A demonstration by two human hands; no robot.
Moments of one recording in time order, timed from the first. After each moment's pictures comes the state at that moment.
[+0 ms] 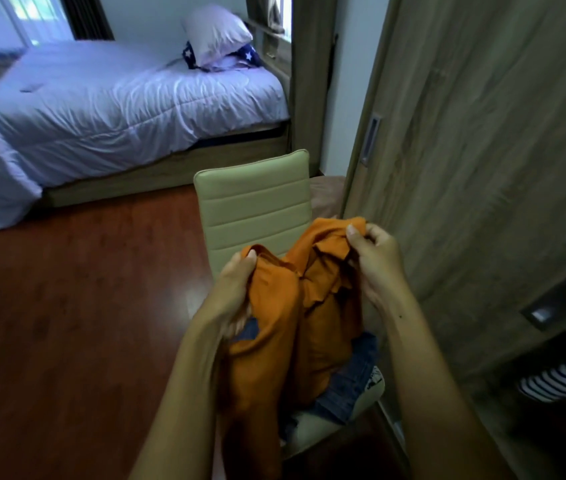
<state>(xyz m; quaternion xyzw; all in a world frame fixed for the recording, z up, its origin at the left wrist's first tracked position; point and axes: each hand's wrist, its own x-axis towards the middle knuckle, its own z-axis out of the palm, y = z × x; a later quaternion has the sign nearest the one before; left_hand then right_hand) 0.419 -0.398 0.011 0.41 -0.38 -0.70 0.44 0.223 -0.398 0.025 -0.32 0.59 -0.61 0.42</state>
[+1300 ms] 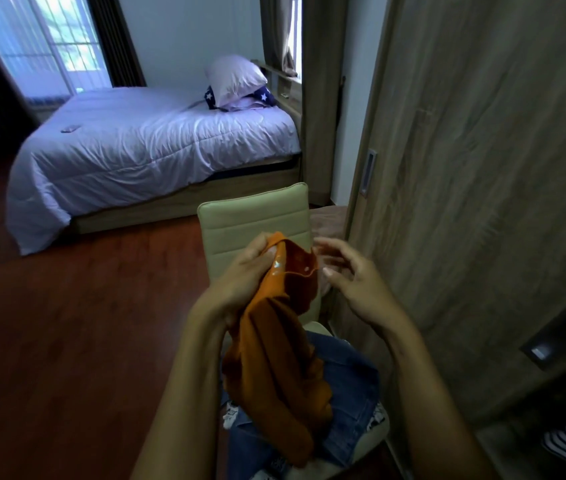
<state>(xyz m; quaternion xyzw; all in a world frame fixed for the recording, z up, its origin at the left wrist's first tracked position) 0.388 -0.410 0.067 0.38 -0.60 -0.58 0.40 0.192 -0.380 0.047 -0.62 0.50 -0.45 0.41</state>
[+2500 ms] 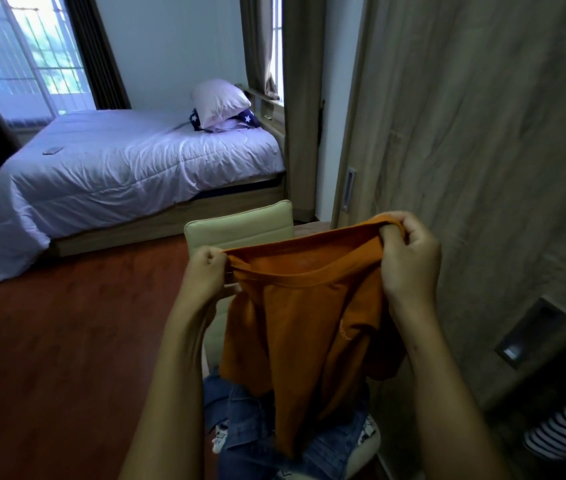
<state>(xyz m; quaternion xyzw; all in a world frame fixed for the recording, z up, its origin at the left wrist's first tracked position) 0.400 -0.427 0.077 0.55 -0.45 -0.51 0.49 0.182 -0.350 0.119 -0.42 0.60 -0.67 0.13</state>
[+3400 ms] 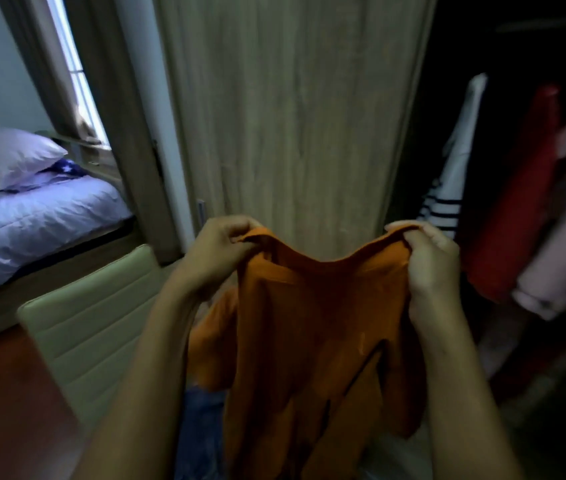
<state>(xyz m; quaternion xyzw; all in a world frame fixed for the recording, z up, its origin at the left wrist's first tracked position) 0.280 -0.358 0.179 0.16 -0.82 -0.45 0.31 0.117 -0.181 0.169 -0.17 0.64 -0.75 0.00</state>
